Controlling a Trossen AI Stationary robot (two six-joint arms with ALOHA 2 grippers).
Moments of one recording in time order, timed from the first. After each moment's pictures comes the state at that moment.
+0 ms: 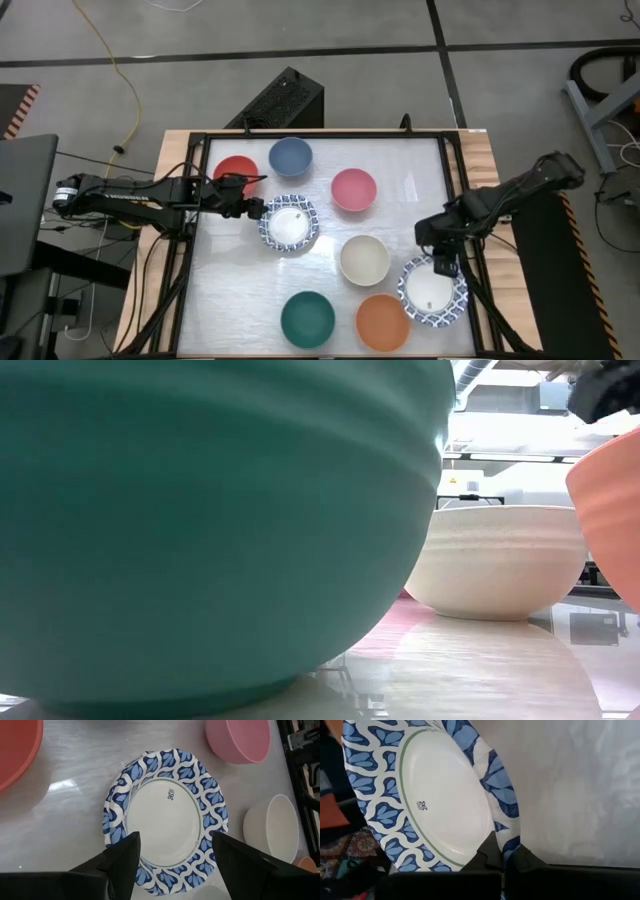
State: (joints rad) left arm 0.05 0.92 0.67 -0.50 -0.16 -1.17; right arm 0.38 0.96 0.81 -1.10 -0.38 0.73
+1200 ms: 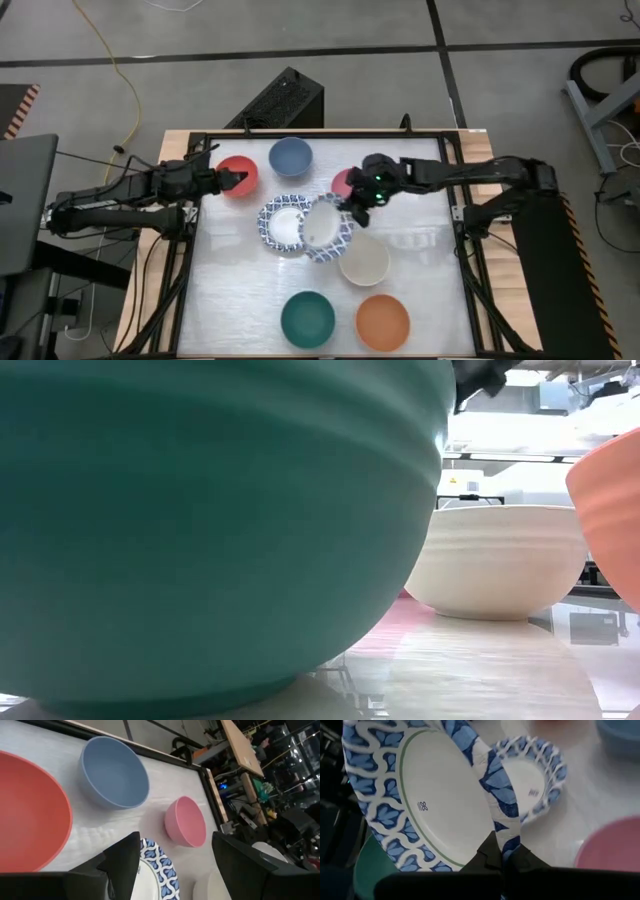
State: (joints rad) left arm 0.16 0.55 0.67 -0.48 -0.37 -1.12; right arm -0.15 1.39 1.04 -0.25 -0.26 0.38
